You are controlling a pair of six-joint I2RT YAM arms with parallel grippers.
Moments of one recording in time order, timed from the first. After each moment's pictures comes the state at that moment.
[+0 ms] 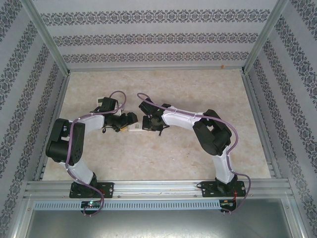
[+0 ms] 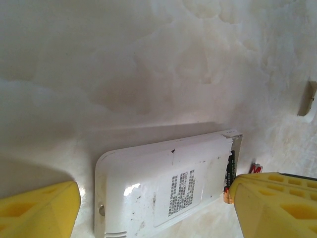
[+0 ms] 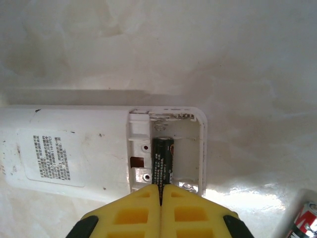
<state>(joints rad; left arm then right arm) -0.17 1.69 0.86 -0.23 0.53 -0.56 0.80 2.06 1.46 -0.58 -0.05 0.86</state>
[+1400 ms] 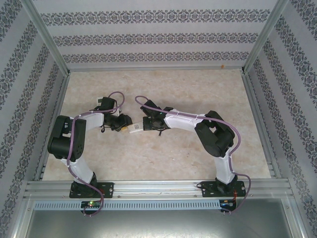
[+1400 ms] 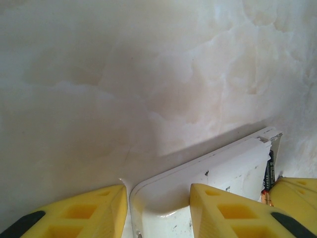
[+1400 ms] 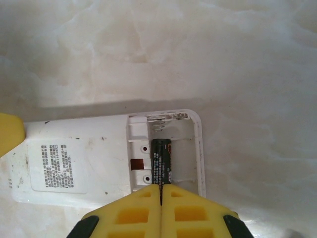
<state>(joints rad) -0.14 1.75 0.89 -0.28 0.50 -0.56 0.81 2.01 1.36 -0.42 0.01 0.69</state>
